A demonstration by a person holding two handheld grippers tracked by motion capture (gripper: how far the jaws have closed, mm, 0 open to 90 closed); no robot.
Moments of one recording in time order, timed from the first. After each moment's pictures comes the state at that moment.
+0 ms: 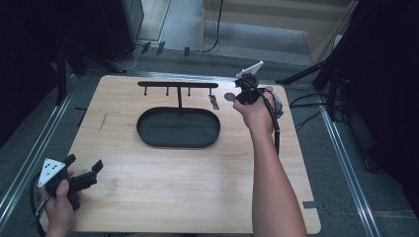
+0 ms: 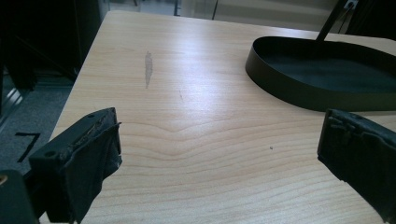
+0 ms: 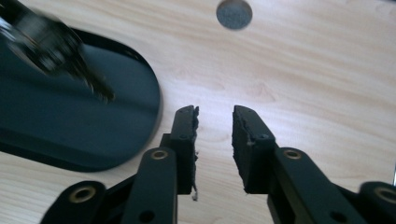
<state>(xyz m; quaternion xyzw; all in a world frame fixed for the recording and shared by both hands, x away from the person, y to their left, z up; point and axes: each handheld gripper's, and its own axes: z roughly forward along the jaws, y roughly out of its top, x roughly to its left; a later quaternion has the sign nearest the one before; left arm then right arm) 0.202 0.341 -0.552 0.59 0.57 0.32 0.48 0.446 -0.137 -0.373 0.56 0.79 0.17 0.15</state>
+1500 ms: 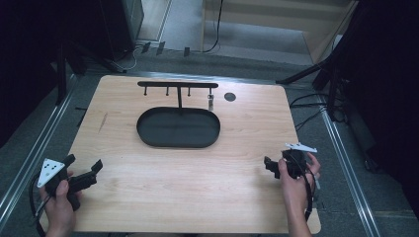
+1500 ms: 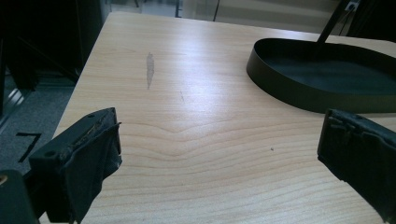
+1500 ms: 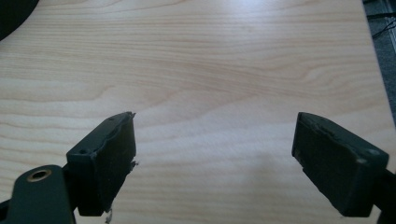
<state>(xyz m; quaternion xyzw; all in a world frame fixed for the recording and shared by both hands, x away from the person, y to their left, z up) 0.201 0.342 -0.552 0.58 0.57 0.32 0.48 0.304 -0.286 -0.511 0.62 0.70 0.29 0.21</state>
